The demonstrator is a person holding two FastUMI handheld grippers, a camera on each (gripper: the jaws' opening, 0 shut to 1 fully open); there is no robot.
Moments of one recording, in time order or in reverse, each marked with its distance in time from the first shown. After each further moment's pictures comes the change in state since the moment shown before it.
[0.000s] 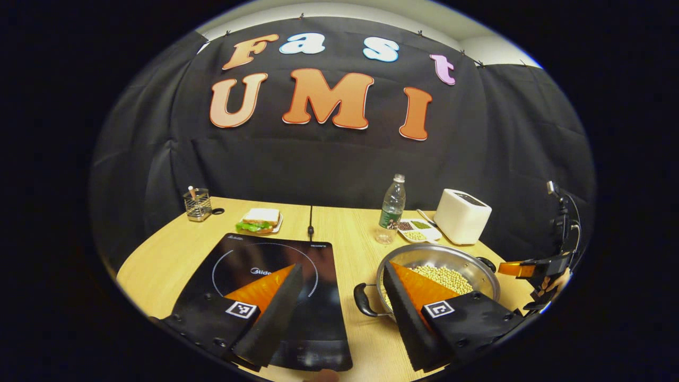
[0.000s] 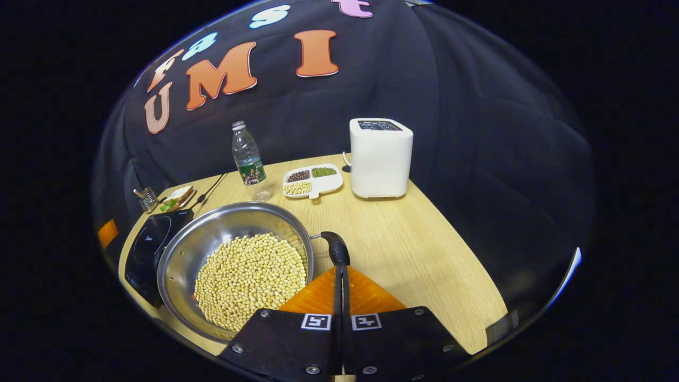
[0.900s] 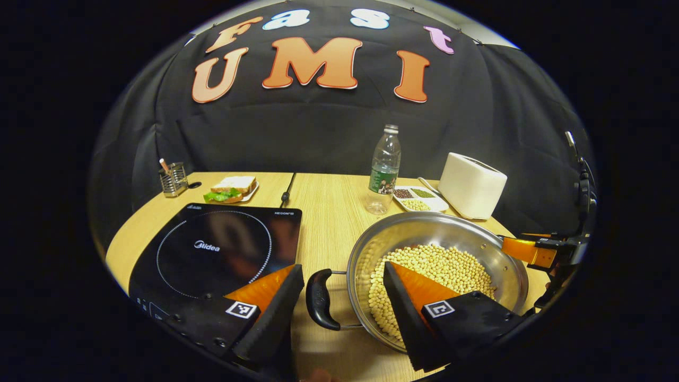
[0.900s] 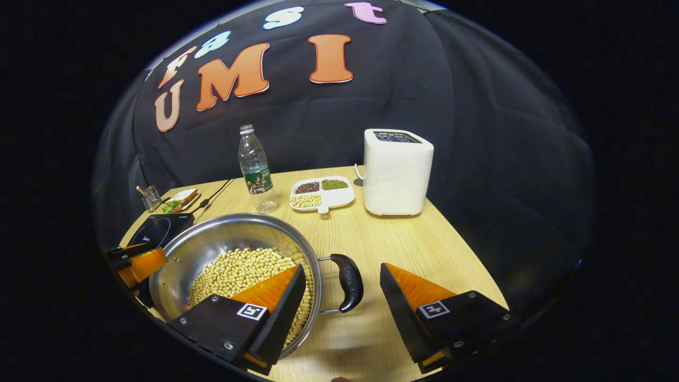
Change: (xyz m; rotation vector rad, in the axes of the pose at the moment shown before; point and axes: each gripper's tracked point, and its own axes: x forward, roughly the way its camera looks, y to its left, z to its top) left arm 0.080 -0.042 -0.075 -0.004 0.160 0.008; right arm 0.042 0.010 0.006 -0.048 -0.045 0.041
